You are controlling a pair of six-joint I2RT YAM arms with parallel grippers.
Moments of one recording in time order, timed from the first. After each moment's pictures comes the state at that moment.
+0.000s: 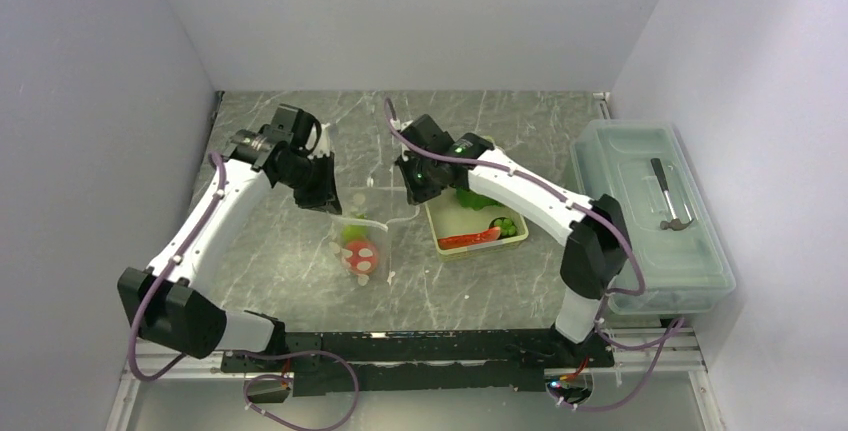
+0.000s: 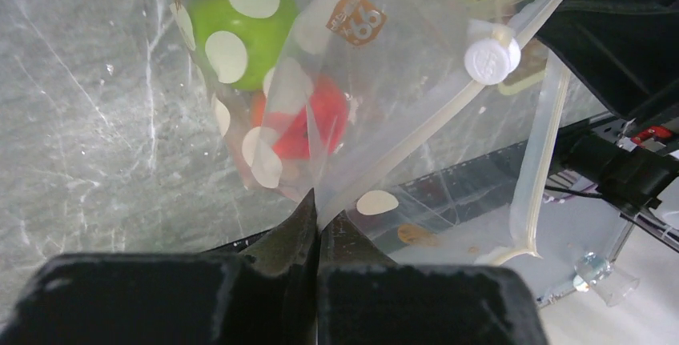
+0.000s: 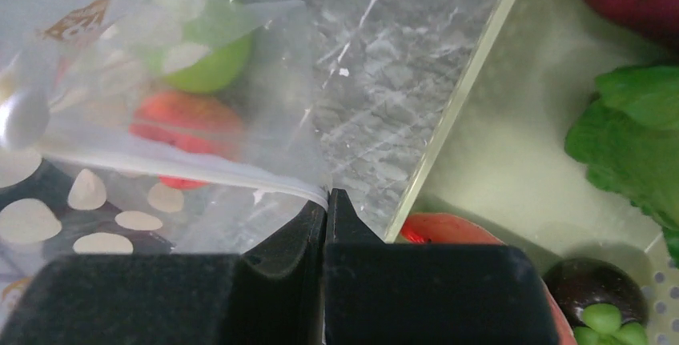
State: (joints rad) left arm -0.32 1.34 1.41 -1.16 0.28 -0.36; right arm 0.80 1.74 1.61 -0.79 -0.02 0.32
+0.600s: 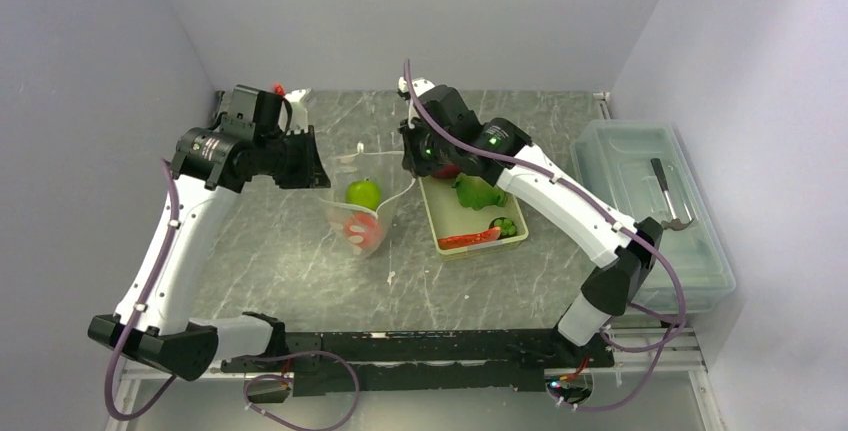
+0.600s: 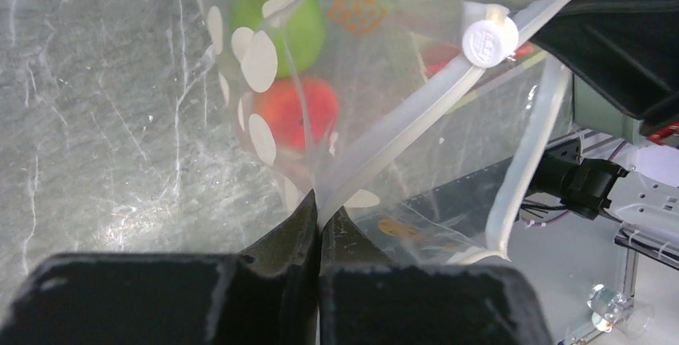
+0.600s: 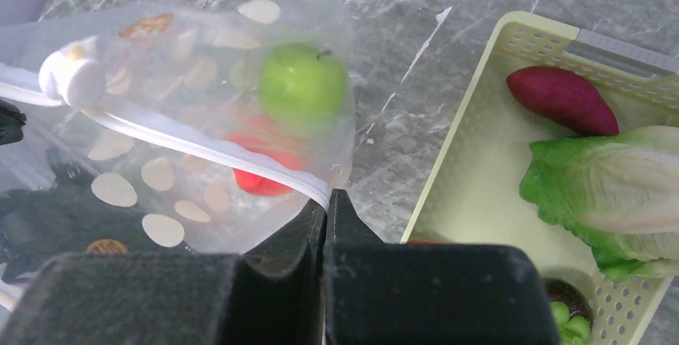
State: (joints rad) left arm -0.32 1.26 1.64 -1.24 0.25 -0.33; right arm 0.83 1.64 1.77 -0.82 0.04 0.32
